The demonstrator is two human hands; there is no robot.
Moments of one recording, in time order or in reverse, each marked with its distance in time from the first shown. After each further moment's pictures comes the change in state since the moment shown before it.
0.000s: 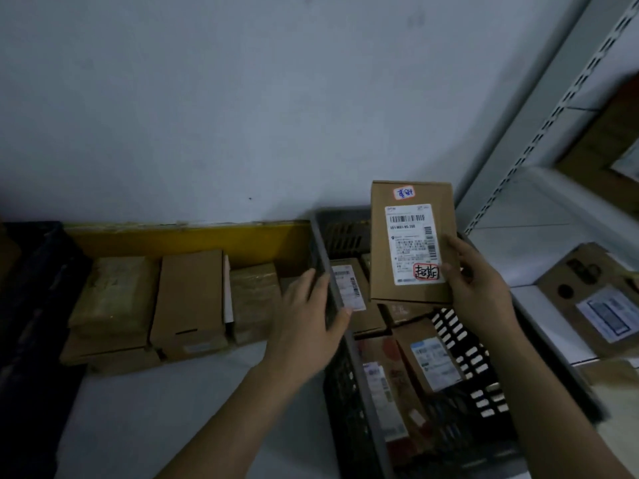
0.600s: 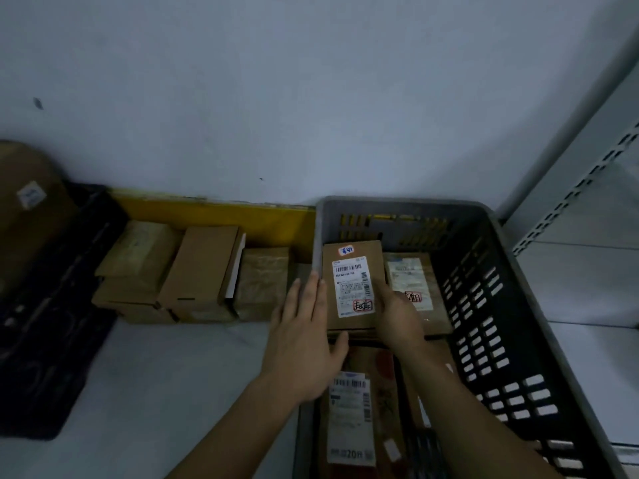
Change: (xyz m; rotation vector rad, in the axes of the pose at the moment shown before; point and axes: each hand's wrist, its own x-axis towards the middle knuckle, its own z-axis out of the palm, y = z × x) left_hand 0.012 0.042 0.075 0.374 -0.007 -0.265; right_hand 0.059 0.111 0.154 -0.343 -0.516 -0.112
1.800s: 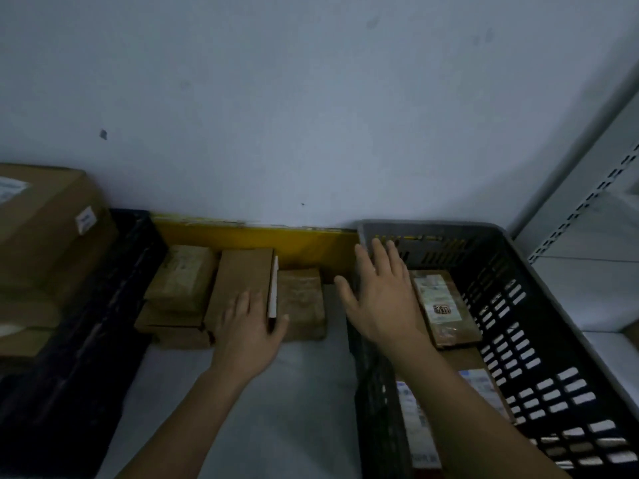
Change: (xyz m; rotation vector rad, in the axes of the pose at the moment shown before) left_hand 0.005 -0.188 -0.034 -0.109 0.084 -0.213; right_hand -0.049 -0.177 -0.020 -0.262 0.419 -0.298
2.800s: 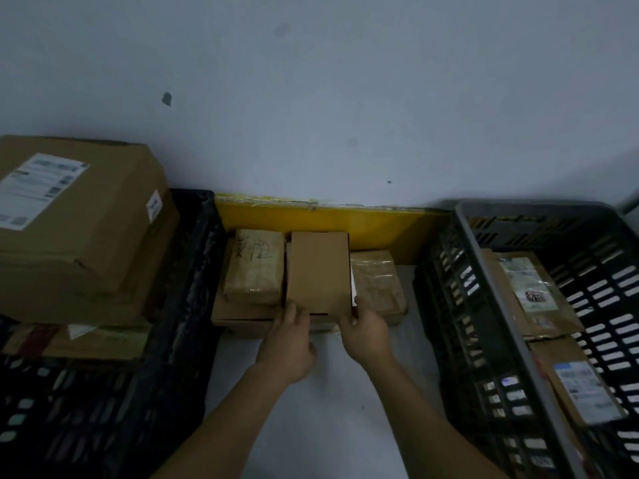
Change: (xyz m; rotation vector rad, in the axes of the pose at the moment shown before) left_hand 0.043 -0.146 0.021 0.009 -0.352 0.147; right_hand -0.032 -0.151 0.188 0.489 -0.363 0.504
